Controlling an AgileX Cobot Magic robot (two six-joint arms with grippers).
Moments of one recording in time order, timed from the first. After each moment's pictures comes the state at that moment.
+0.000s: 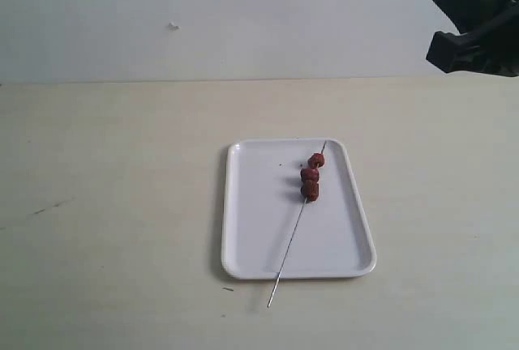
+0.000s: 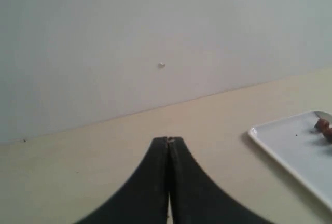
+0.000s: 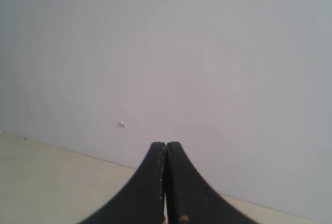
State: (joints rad) left arm -0.26 0.15 -0.09 -0.31 0.07 0.42; right arm 0.10 1.10 -0.51 -0.37 -0.58 0.36
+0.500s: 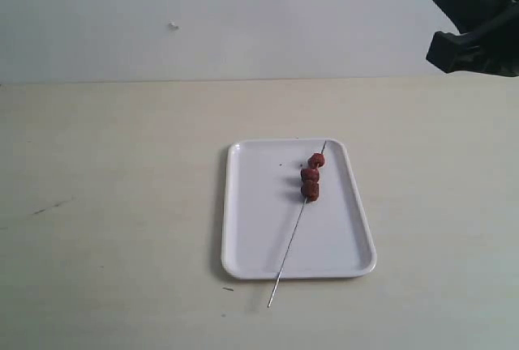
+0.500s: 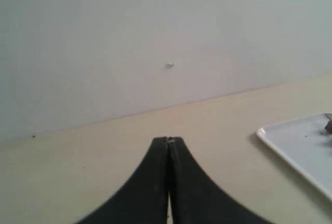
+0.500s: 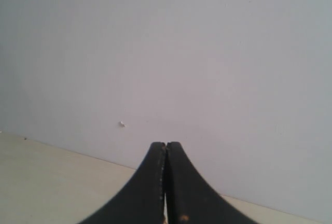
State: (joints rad) left arm -0.24 0.02 0.00 -0.13 0.08 0.23; right arm 0.10 1.10 -0.51 -0.37 -0.58 0.36
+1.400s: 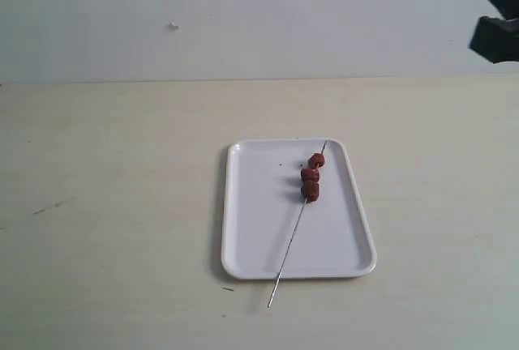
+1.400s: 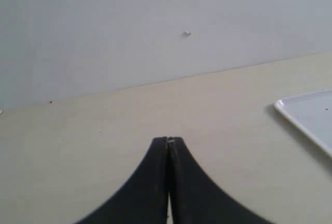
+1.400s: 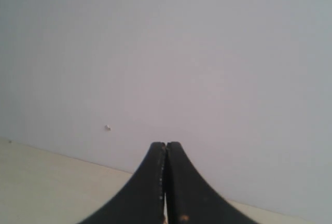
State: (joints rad) left arm -0.15 0.01 0.00 -0.13 0.19 0.23; right arm 0.10 0.91 -0.51 -0.37 -0.38 0.37
